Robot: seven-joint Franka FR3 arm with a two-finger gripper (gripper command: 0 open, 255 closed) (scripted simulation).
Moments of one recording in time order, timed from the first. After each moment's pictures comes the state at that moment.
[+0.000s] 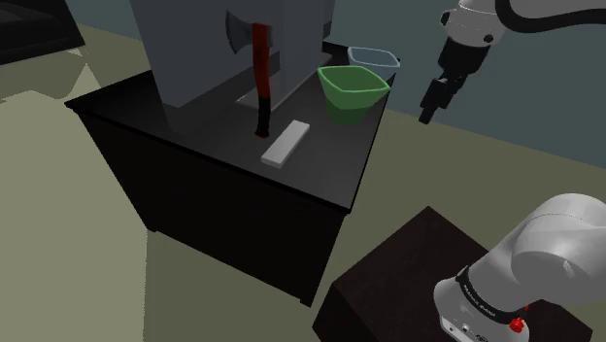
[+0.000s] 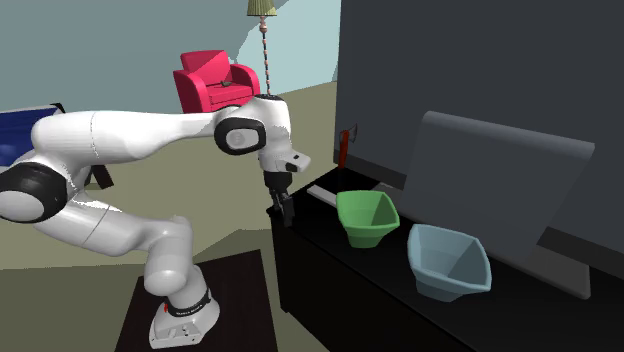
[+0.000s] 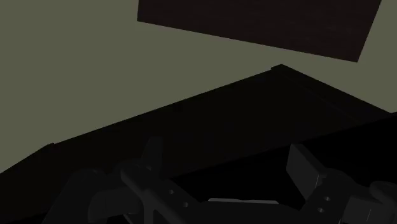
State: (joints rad) arm 0.02 -0.76 -0.03 -2.40 -0.12 1.66 -0.12
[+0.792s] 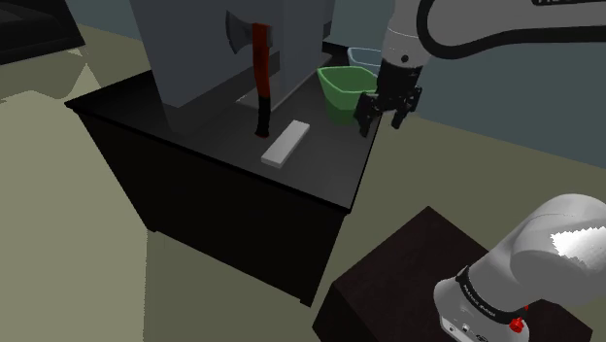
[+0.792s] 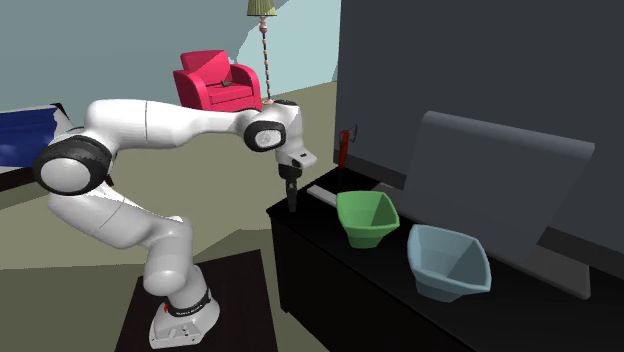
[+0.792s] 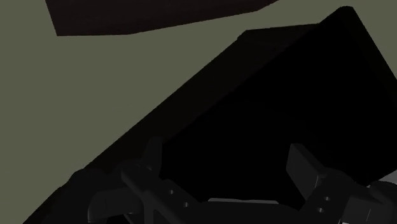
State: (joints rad) arm 0.00 -0.55 0.19 -2.35 0.04 1.80 0.38
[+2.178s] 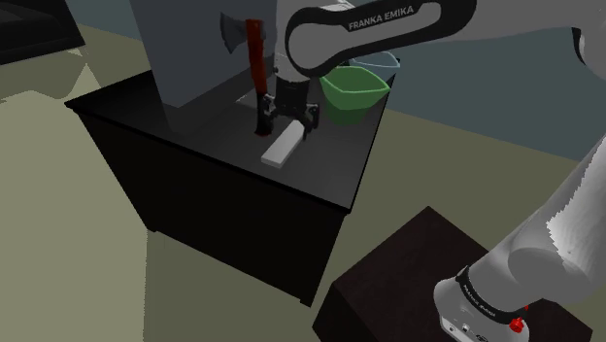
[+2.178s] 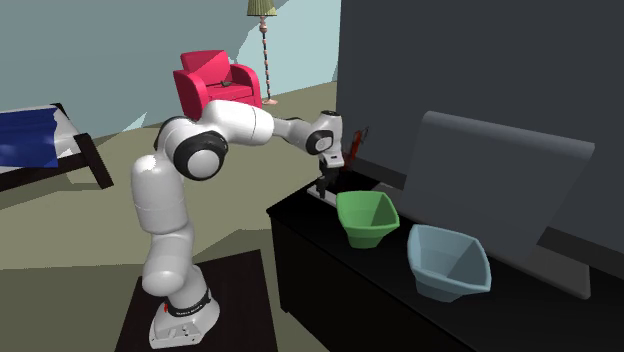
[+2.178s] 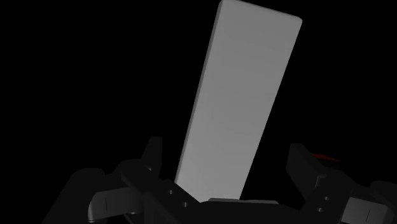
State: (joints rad) arm -0.03 0.14 0.40 -1.87 -0.04 2.01 1.23
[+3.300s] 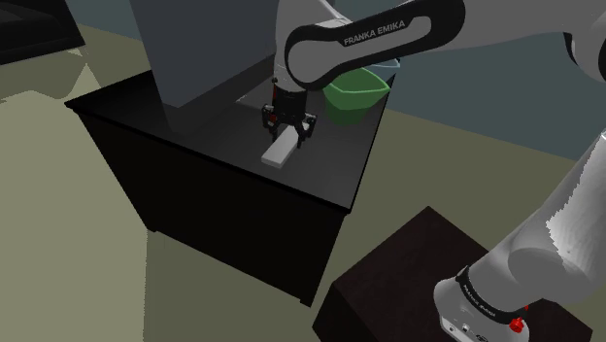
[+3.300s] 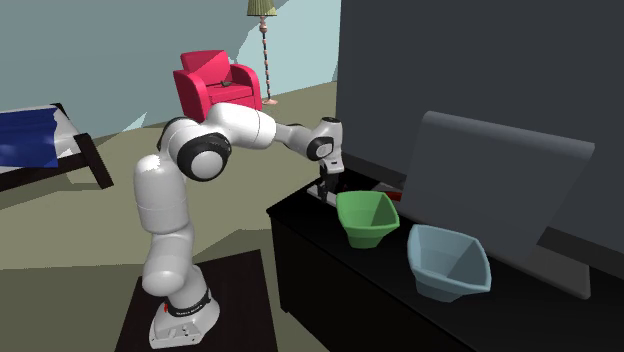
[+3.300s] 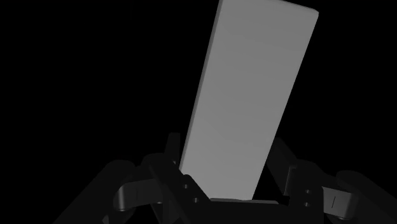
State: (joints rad) arm -0.03 0.16 0.39 -1.91 -0.05 2.07 1.24
